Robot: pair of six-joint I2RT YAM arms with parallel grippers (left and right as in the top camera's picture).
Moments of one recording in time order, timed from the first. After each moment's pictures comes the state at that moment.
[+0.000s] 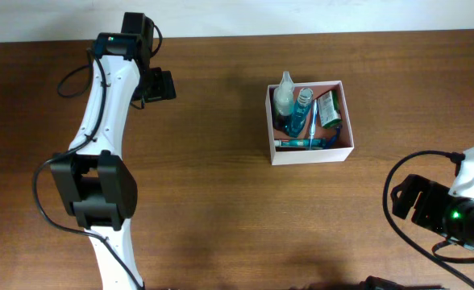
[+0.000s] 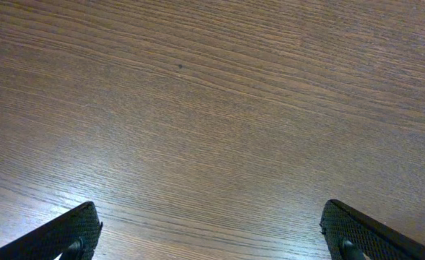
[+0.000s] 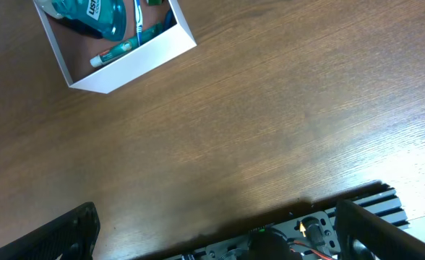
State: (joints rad) left arm -0.09 2.21 2.14 -1.29 -0.15 -0.30; right arm -0.34 1.03 1.57 -1.69 -0.16 0.13
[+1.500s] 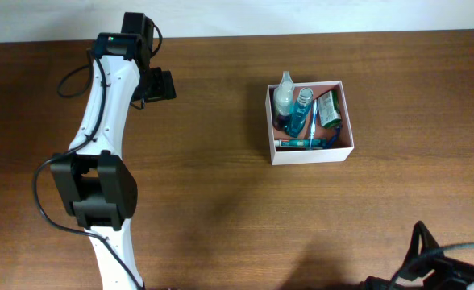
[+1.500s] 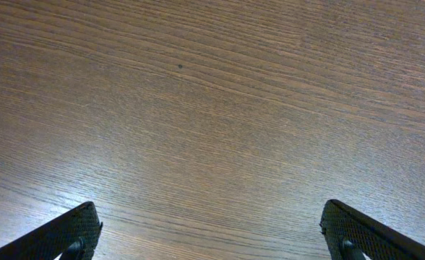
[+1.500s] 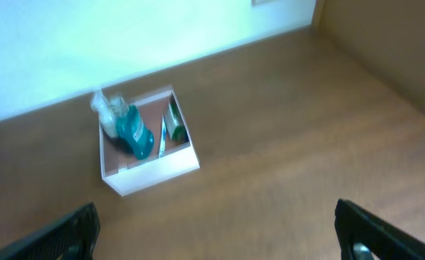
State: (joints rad) left arm -0.09 2.21 2.14 -1.29 -0.15 -0.30; right arm -0.33 0.53 1.54 -1.46 -0.09 0.11
